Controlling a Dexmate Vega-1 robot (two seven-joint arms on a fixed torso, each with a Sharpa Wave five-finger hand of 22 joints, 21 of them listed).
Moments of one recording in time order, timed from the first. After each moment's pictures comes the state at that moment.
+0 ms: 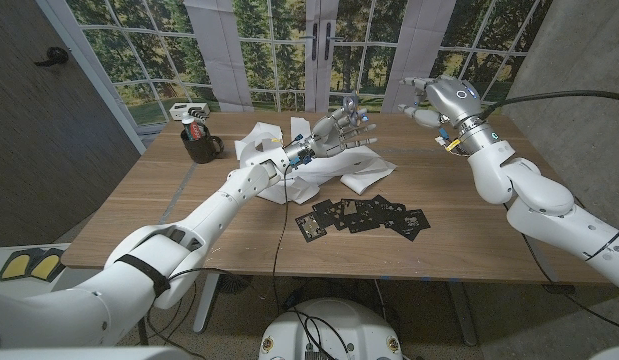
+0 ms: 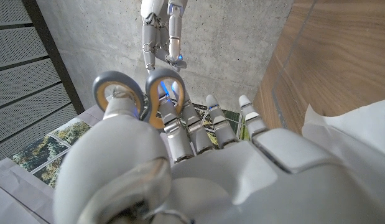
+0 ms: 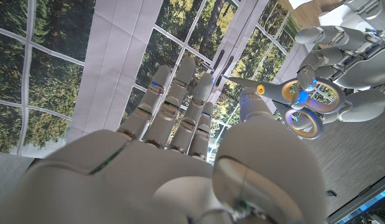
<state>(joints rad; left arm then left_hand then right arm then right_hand) 0.47 0.22 0.52 -1.03 -0.94 0.13 -0.79 0.81 0.05 0.12 -0.10 0.20 0.87 -0.12 0.24 0.24 0.60 -0.18 0.61 0.77 0.32 -0.04 0.29 0.29 0.13 0.16 0.30 0.21 -1.01 -0.99 -0.32 -2.04 -0.71 -0.22 -0.38 0.71 0.10 0.24 -0.11 0.20 0.43 -0.11 0.19 0.27 0.63 -0.15 1.00 0.64 0.87 -0.11 0.22 0.86 0.43 0.02 0.78 0.17</state>
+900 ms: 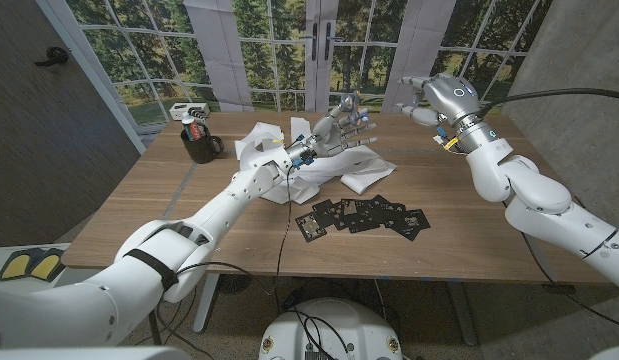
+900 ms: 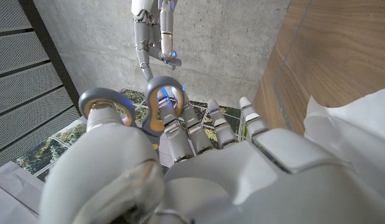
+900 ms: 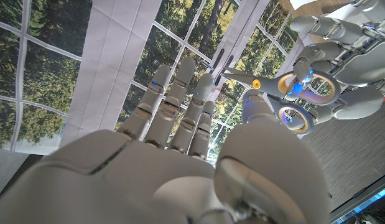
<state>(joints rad) 0.45 0.18 0.52 -0.94 -0.89 0.06 -0.82 0.69 -0.11 -0.02 -0.07 0.26 0.84 -0.12 0.19 0.21 0.53 -0.21 0.64 0.83 0.27 -0.03 0.25 0.31 0.11 0.18 0.29 0.21 -1.00 -0.99 -0.33 -2.04 -0.74 -0.22 -0.37 0.67 0.09 0.23 -0.11 0.18 0.44 -0.13 0.20 0.27 0.63 -0.15 1.02 0.64 0.87 -0.11 0.22 0.86 0.43 0.02 0.76 0.18</state>
